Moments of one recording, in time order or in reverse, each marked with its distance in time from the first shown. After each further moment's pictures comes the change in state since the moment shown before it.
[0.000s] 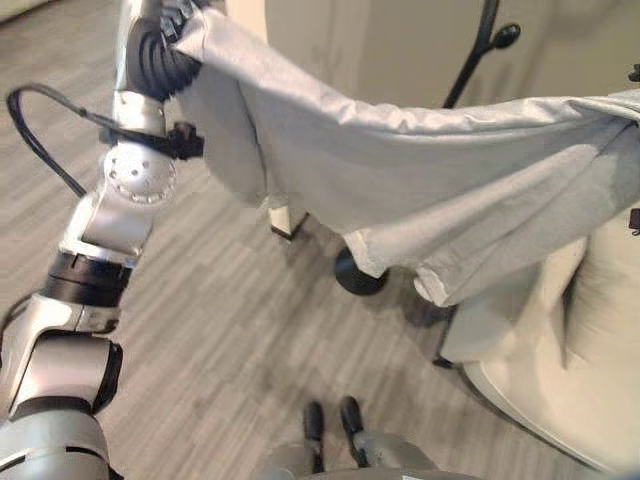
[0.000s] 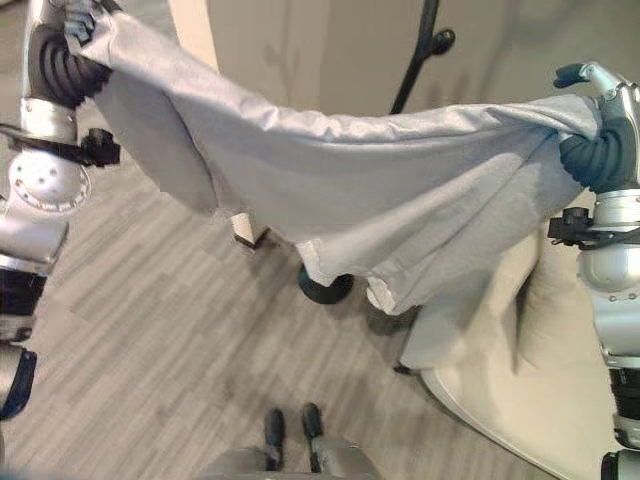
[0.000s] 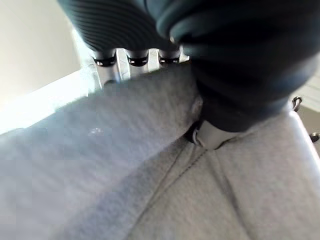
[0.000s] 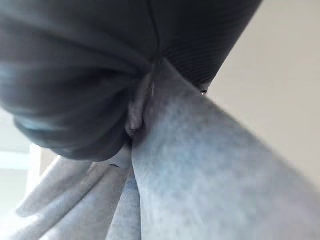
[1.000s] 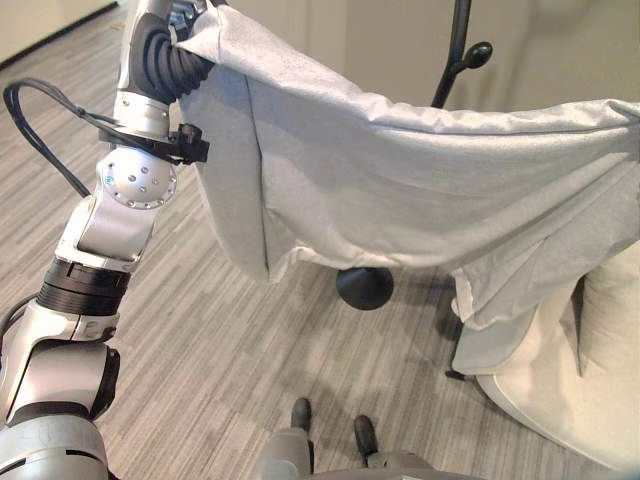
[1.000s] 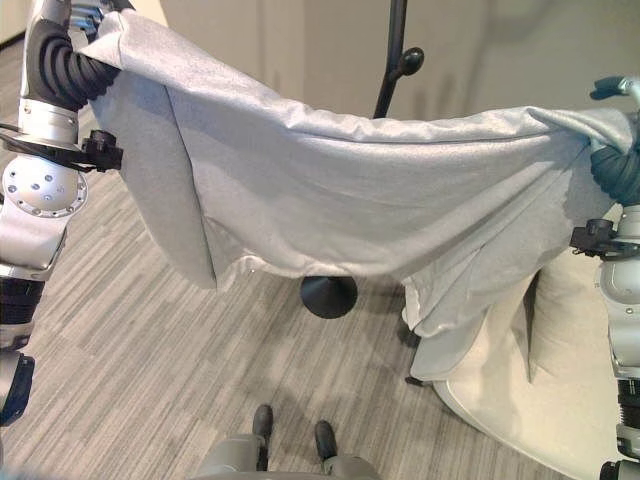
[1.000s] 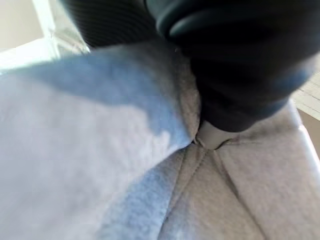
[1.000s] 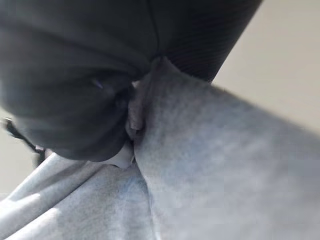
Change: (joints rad) left arm 0.061 -0.011 0.010 -0.094 0.006 -0.015 -0.041; right arm 0.060 0.056 -0.117 0.066 0.000 -0.018 -0.016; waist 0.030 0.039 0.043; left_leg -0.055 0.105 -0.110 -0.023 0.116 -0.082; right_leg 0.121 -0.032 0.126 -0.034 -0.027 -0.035
